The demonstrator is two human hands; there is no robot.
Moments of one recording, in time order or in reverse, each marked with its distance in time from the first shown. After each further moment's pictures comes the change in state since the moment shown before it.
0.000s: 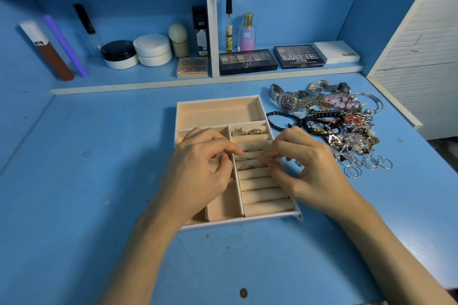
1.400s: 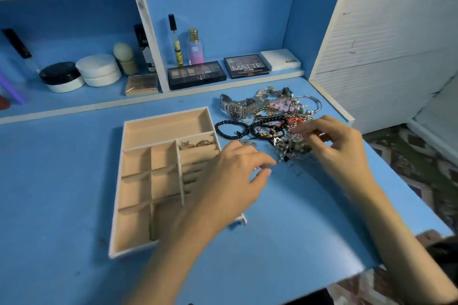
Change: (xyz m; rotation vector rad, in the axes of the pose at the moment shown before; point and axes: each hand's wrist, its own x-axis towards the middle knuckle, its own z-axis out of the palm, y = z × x) left_hand 0.025 0.073 0.065 -0.001 -0.277 0.201; right_hand -0.034 0.051 -0.079 0.026 0.360 0.448
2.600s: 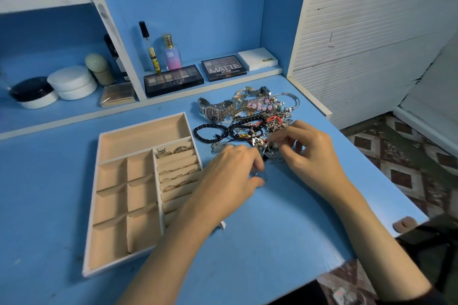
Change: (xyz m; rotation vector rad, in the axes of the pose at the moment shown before) left_hand 0.029 0.017 0.021 0.084 -0.263 -0.103; right_hand -0.008 0.012 -0.003 -0.147 -0.038 -0.040
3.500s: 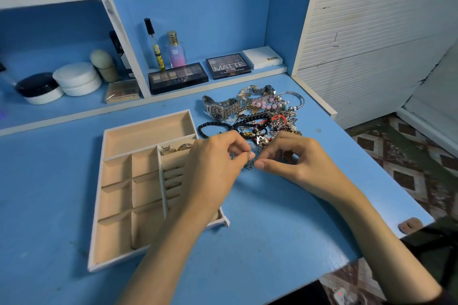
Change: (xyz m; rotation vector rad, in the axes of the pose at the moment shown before) left_hand -0.006 -0.011 -0.007 -0.290 0.415 -0.192; right_hand -0.006 -0.020 -0.003 0.357 -0.335 0.024
